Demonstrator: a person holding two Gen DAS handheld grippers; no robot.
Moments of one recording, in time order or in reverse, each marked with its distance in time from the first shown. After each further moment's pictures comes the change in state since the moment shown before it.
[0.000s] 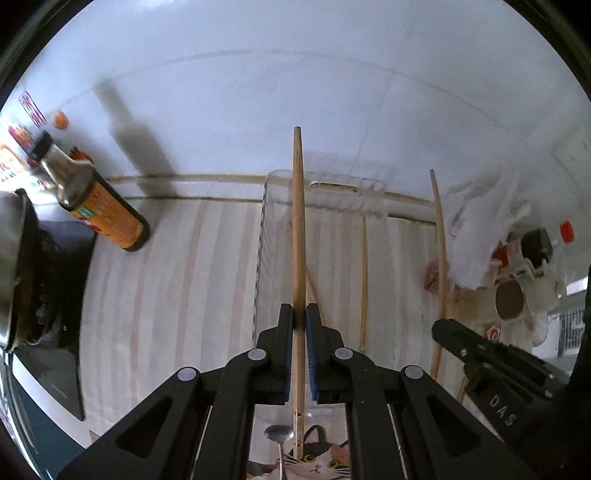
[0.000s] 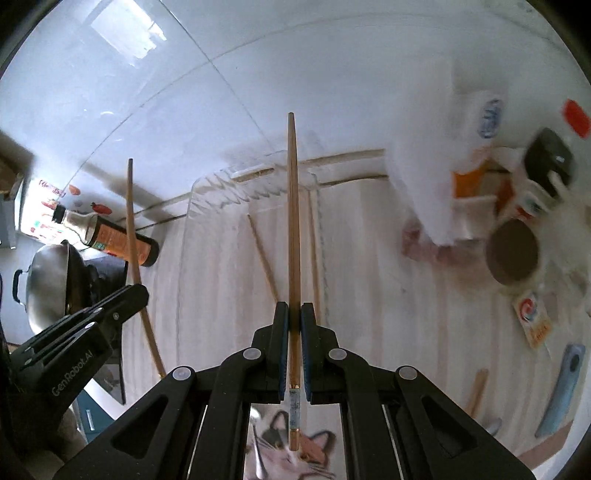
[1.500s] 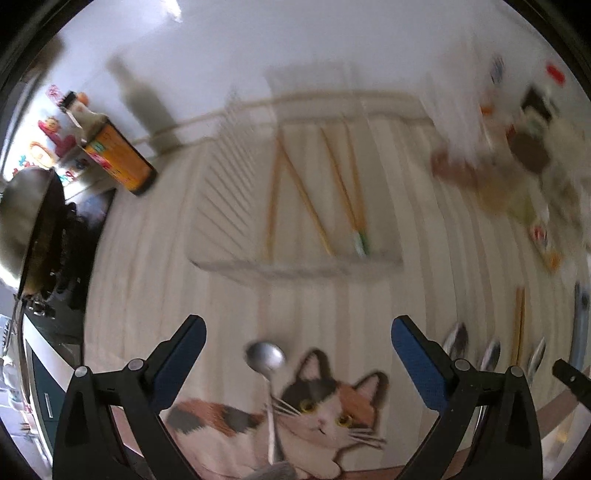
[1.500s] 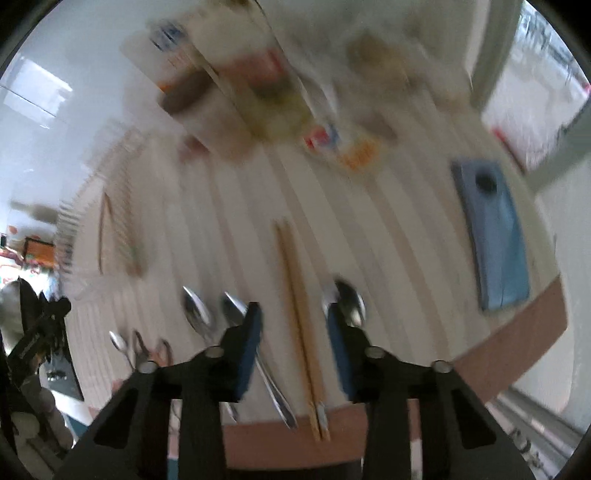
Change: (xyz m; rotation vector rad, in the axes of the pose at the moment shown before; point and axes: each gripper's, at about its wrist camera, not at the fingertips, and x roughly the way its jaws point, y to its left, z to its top) left arm 0.039 -0.066 -0.156 0.143 -0.045 0.219; right arm -0.039 -0.238 -0.195 0.348 0.044 -0.143
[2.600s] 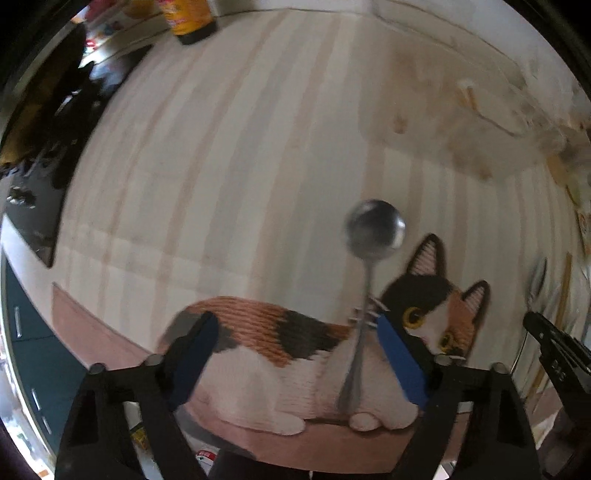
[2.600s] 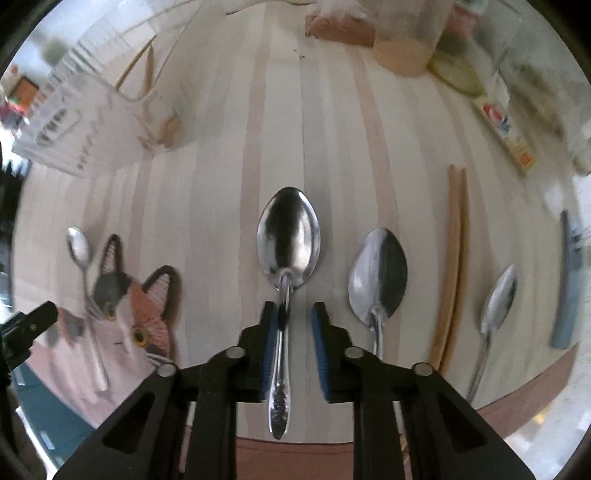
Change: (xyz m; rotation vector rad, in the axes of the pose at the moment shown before) left arm 0.065 0.099 -0.085 -0.227 0.261 -0.077; right arm 0.103 0.160 -0.058 -0.416 0.058 -0.210
